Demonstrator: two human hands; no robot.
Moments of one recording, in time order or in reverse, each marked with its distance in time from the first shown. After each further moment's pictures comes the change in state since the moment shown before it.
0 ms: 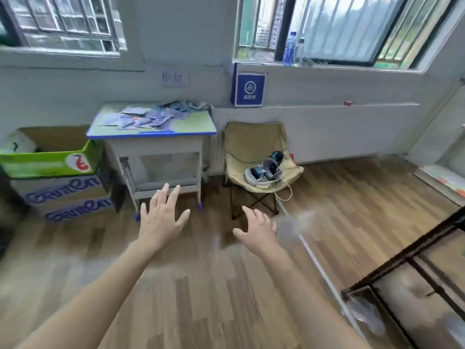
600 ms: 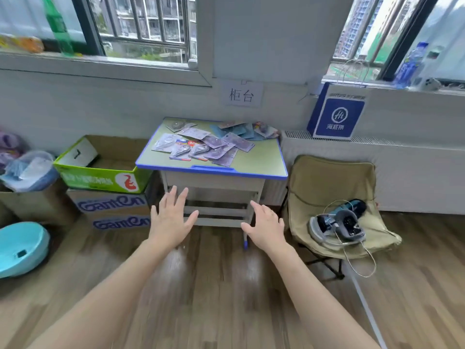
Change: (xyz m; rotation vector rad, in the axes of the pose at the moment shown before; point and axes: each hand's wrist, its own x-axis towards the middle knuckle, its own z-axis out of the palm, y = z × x) left_hand 0.305 -0.154 -0.006 0.020 0.029 -0.294; right_hand 0.350 -0.198 0.001 -0.034 -0.051 -0.268
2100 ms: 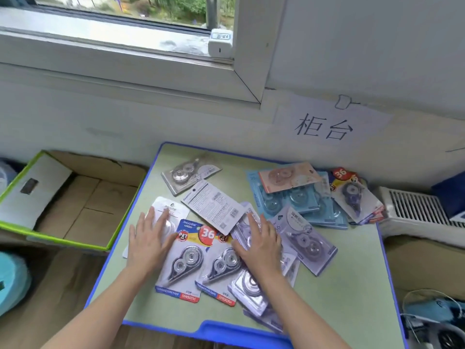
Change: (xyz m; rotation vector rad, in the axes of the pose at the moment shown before) left_hand 0.528 -0.160 0.106 0.109 -0.162 -0.240; right_hand 0.566 -0.102 0.089 -0.120 -0.097 -0.079
